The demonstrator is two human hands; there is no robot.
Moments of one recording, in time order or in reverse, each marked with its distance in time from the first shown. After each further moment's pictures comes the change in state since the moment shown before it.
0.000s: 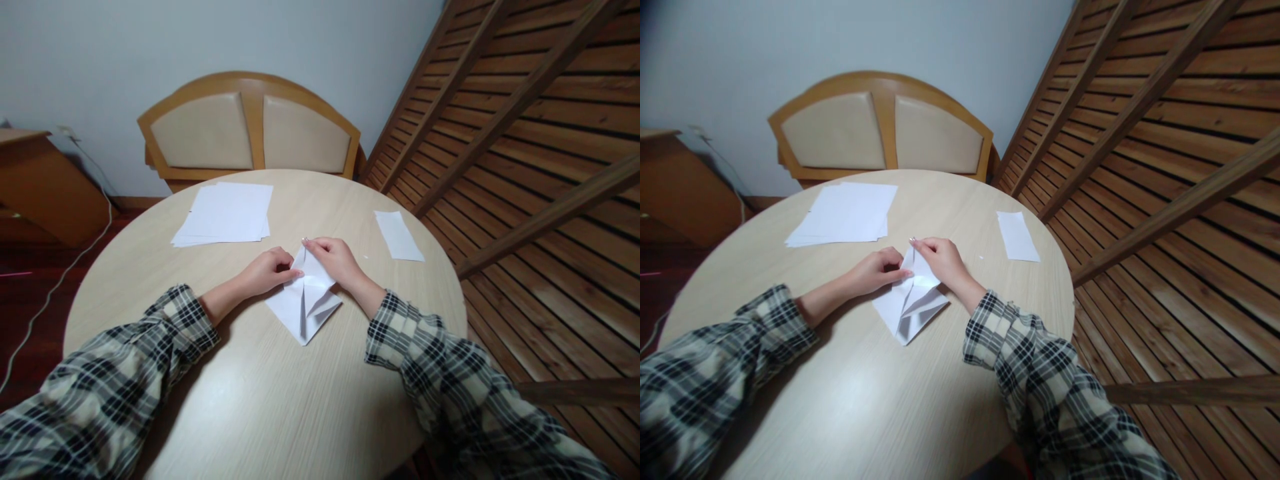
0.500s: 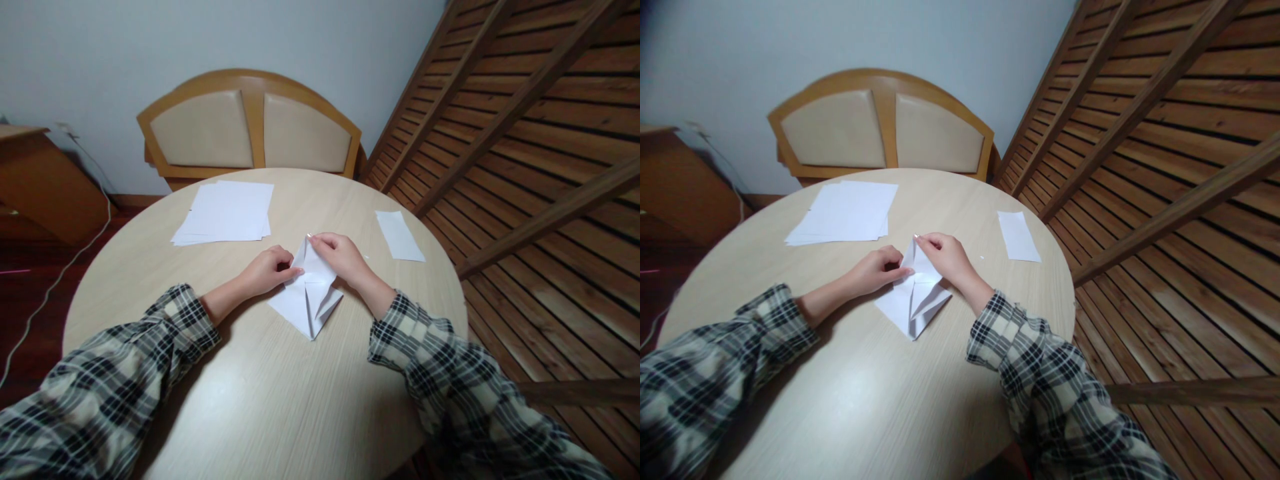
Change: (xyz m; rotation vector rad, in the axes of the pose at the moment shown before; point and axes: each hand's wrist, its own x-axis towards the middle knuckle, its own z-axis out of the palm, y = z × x) left_hand -0.001 0.006 0.001 0.083 0.044 -0.042; right_hand -0.001 -0.006 -0.008 -0.039 0.001 0.022
